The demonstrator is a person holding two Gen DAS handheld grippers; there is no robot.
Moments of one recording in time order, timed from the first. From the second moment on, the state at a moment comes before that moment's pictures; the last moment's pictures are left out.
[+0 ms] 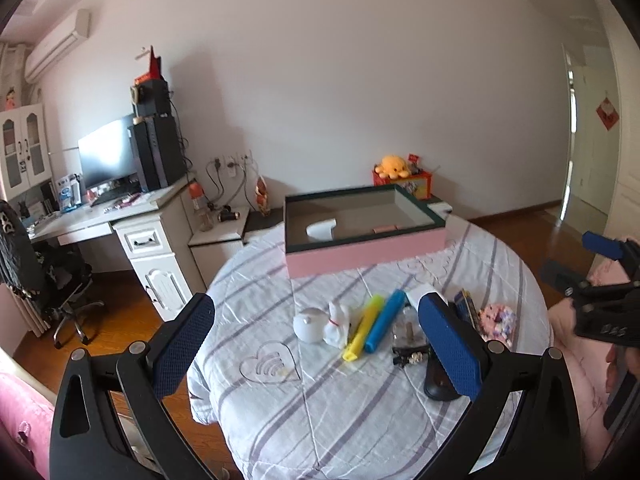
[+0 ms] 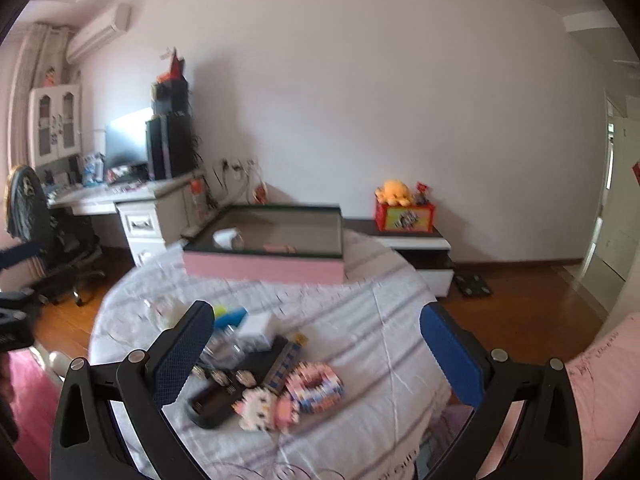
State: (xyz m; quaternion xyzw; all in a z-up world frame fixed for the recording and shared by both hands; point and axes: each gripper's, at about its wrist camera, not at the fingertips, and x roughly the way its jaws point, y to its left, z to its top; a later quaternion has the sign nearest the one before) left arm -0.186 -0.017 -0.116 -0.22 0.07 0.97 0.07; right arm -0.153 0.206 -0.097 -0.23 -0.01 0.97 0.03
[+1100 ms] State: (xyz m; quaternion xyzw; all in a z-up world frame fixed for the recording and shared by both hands) left arm -0.250 -0.035 -0.178 -0.32 0.07 0.94 0.04; right arm -0.240 0.247 -0.201 -0.38 -0.01 0.93 0.01
